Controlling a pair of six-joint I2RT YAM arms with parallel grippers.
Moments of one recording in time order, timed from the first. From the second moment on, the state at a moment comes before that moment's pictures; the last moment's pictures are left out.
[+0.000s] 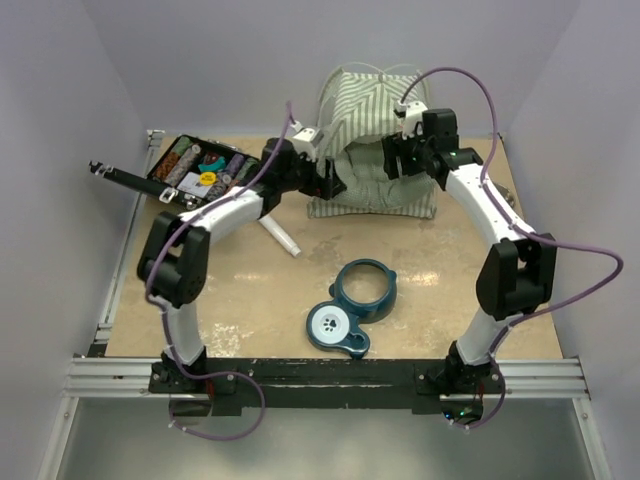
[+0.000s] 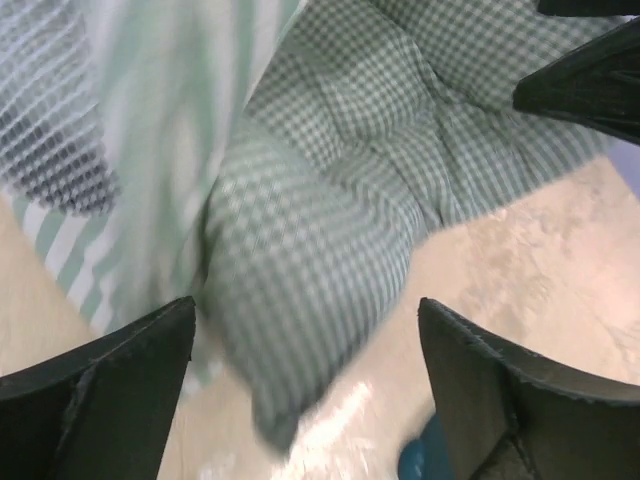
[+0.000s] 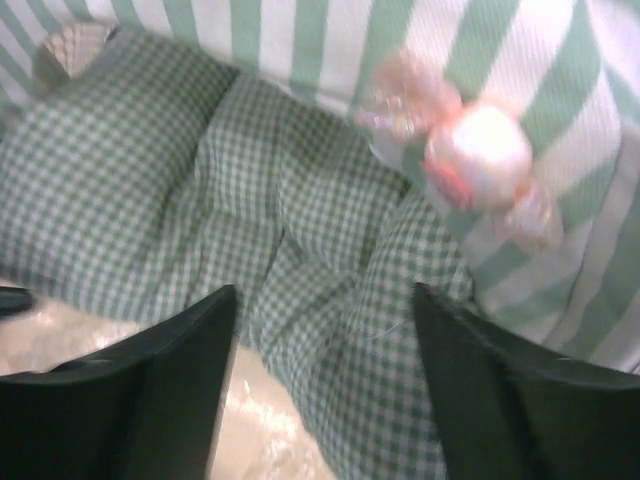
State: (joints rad) left arm -0.48 1.97 1.45 0.13 0.37 -0.28; right arm 0.22 1.77 1.60 -0.44 -0.09 -0.10
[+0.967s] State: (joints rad) left arm -0.54 1.90 1.28 0.18 0.26 -0.33; right arm 0.12 1.59 1.33 -0.41 -0.14 -0.14
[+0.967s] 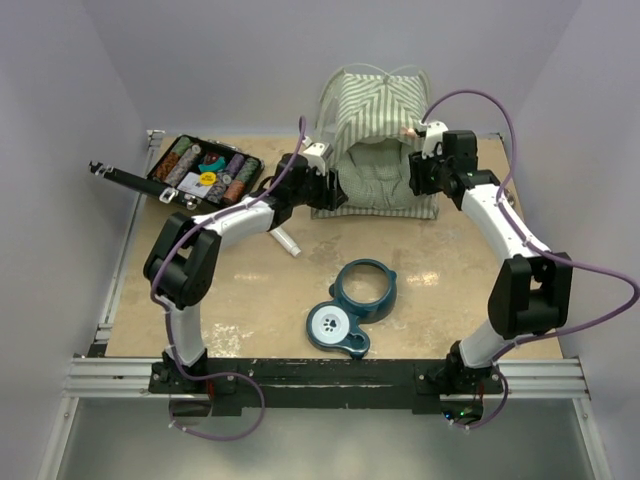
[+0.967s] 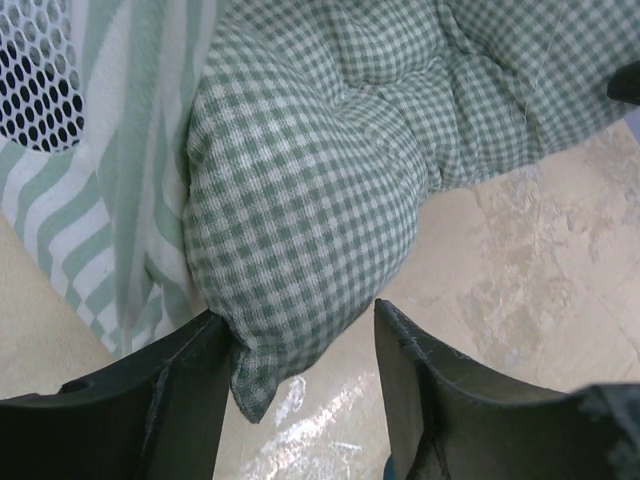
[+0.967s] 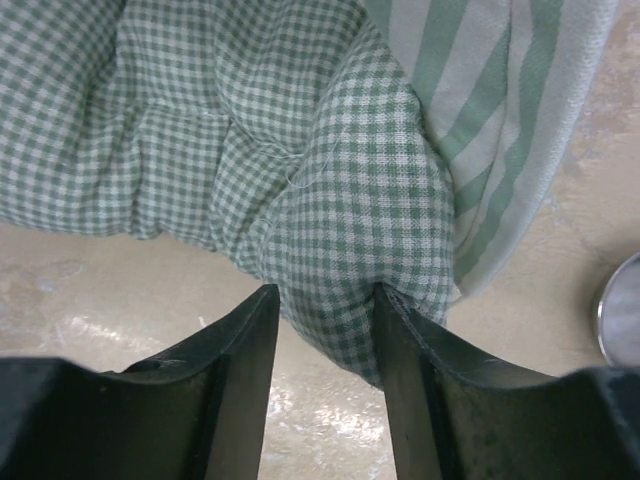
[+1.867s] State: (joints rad) left arm -0.55 1.95 1.37 0.16 0.21 -0.32; right arm 0.12 1.55 1.33 -0.48 -0.01 -0.18
